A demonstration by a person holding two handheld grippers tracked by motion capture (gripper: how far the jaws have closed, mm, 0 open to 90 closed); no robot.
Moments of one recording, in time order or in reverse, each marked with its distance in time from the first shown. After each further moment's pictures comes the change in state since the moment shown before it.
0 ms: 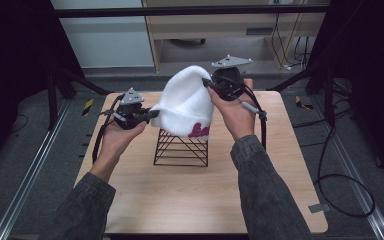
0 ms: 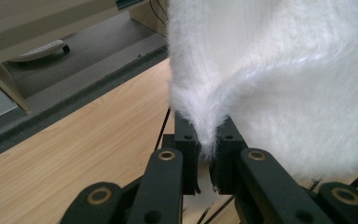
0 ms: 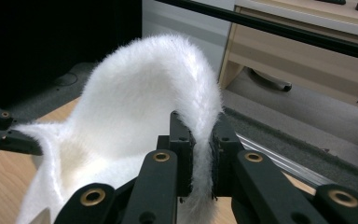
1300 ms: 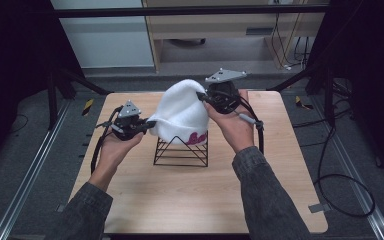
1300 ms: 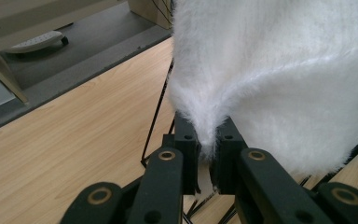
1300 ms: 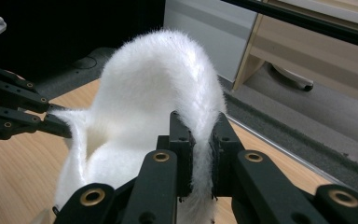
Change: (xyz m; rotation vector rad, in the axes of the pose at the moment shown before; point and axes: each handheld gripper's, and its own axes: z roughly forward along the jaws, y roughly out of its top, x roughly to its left) left arm 0.000 -0.037 0.002 0.018 0.005 -0.004; right arm 0.020 -0.020 -0.004 0.031 0.077 -0.049
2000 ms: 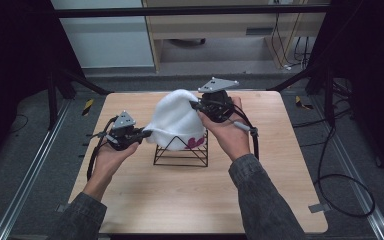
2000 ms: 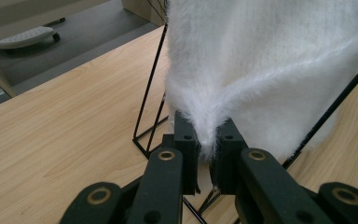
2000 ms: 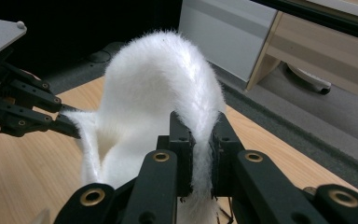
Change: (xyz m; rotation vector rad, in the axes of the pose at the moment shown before) left arm -0.003 -0.029 -0.010 -0.019 -0.036 0.002; right arm 0.020 -0.010 0.001 0.005 0.056 -0.035
